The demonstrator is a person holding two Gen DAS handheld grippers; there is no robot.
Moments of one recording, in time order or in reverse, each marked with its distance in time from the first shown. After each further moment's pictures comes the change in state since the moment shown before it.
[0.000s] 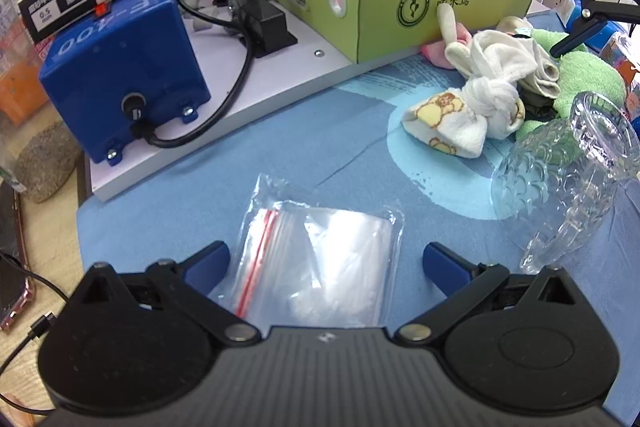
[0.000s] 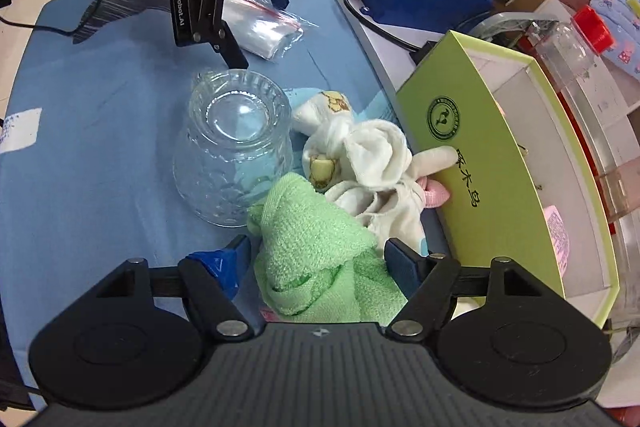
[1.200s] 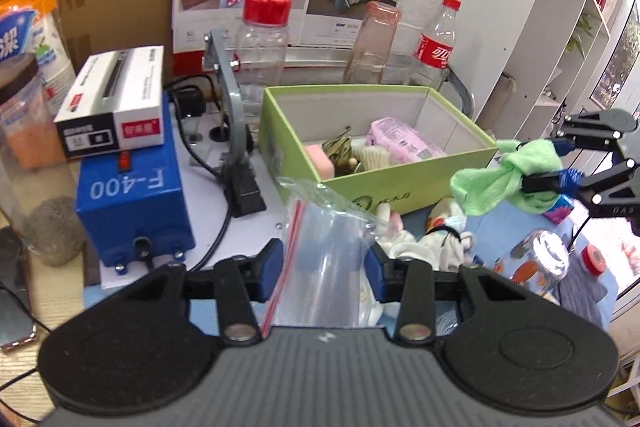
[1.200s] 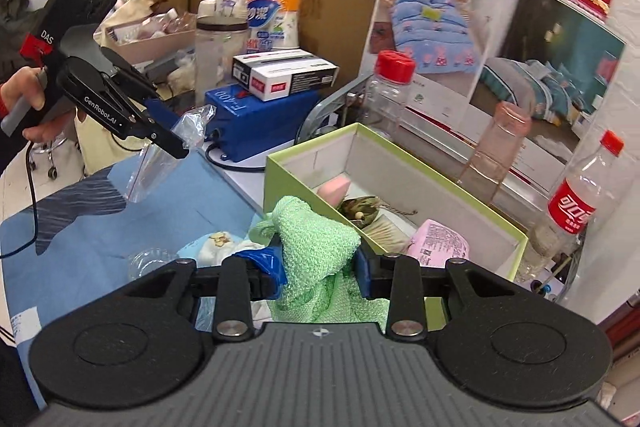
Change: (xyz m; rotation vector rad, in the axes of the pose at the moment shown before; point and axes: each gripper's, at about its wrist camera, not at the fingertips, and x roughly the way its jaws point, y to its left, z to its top) left arm -0.090 -0.006 0.079 -0.220 -0.254 -0.120; right arm -0.095 -0.065 -0.036 0.484 -0.355 -0.185
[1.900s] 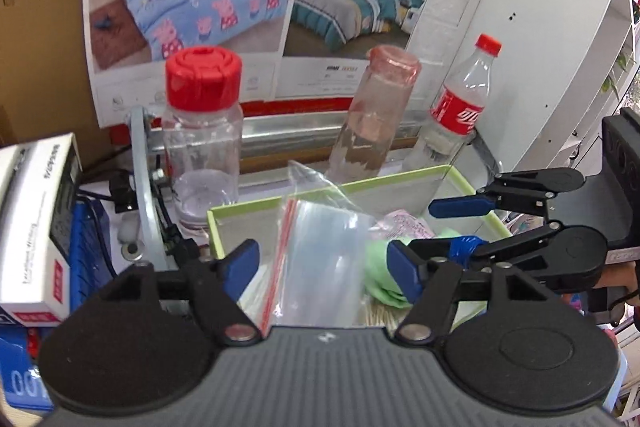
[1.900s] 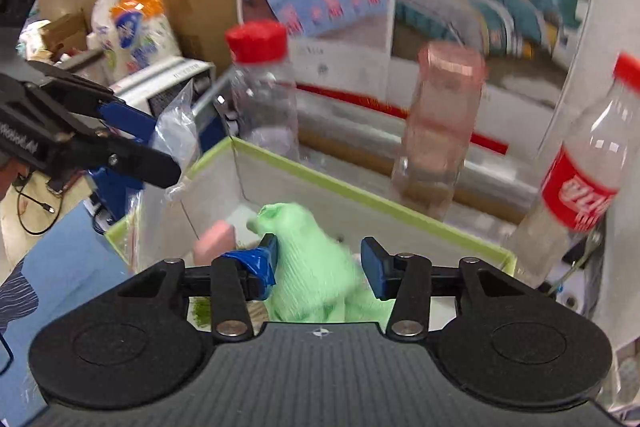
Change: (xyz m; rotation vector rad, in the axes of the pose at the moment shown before) left arm 0.117 -0.019 0.116 -0.019 -0.007 0.000; right arm 0.119 -0.102 0.032 0.275 0.075 -0.045
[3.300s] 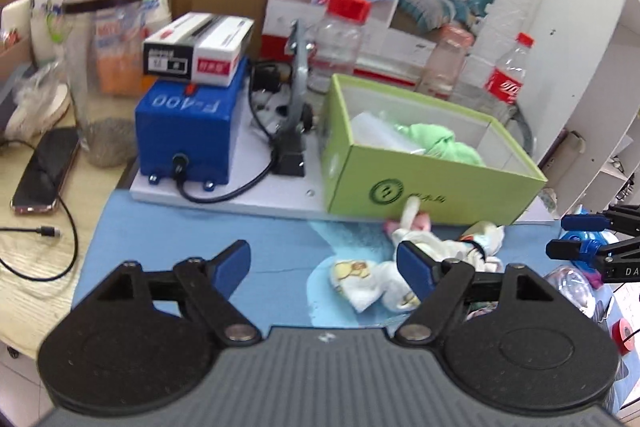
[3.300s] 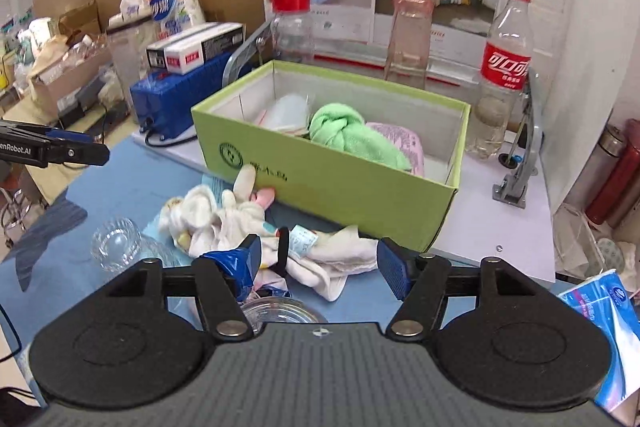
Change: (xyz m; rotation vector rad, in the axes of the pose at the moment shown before) left arm -0.122 -0.019 -0.179 -0.232 -0.114 0.252; right arm -0.112 0.065 -0.112 0.022 0.022 -0.061
